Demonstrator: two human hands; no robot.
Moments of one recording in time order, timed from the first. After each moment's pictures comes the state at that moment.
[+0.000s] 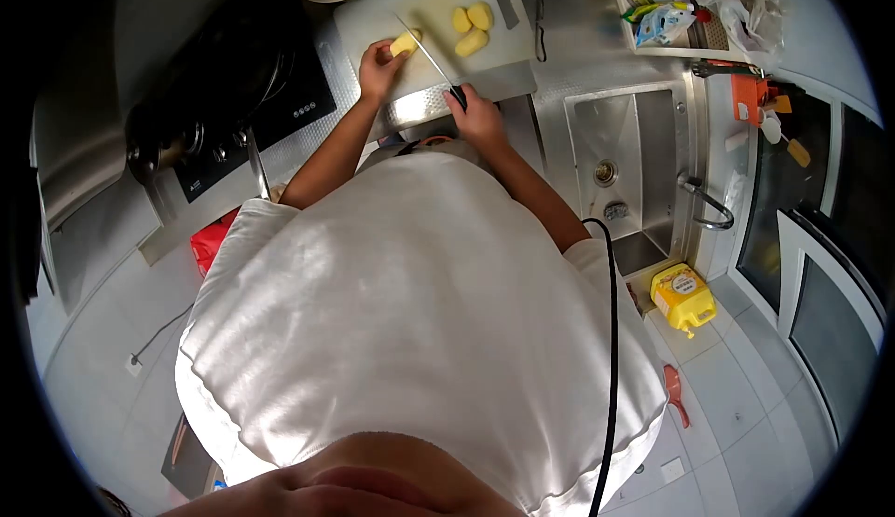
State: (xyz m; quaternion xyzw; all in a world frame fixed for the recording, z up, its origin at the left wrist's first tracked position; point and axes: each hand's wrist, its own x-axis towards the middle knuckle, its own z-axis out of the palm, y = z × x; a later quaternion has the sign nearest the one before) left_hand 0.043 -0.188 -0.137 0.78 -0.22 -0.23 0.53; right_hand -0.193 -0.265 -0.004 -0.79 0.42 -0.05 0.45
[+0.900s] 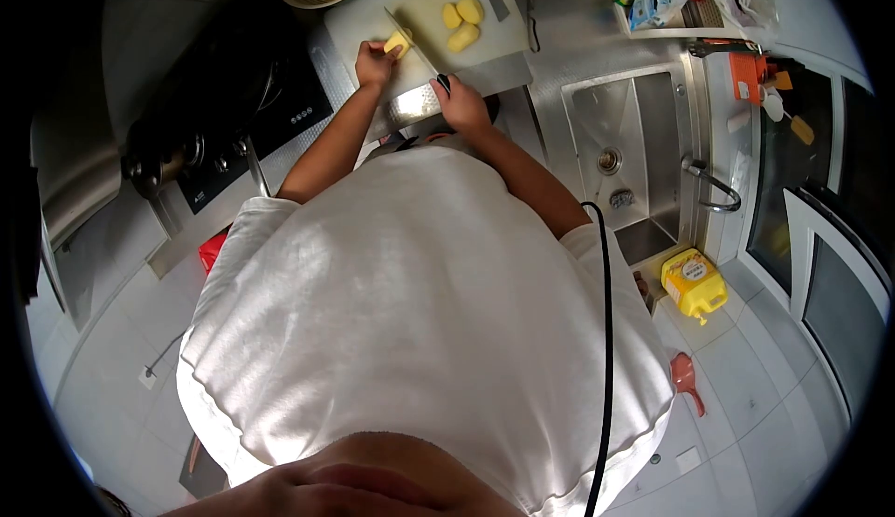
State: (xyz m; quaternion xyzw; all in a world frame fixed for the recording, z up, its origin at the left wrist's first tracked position) left_hand 0.048 -0.210 -0.157 0.83 -0.11 -0.27 0.48; right_hand -0.173 -0.263 -0.035 -0.77 0.44 -0.04 0.45
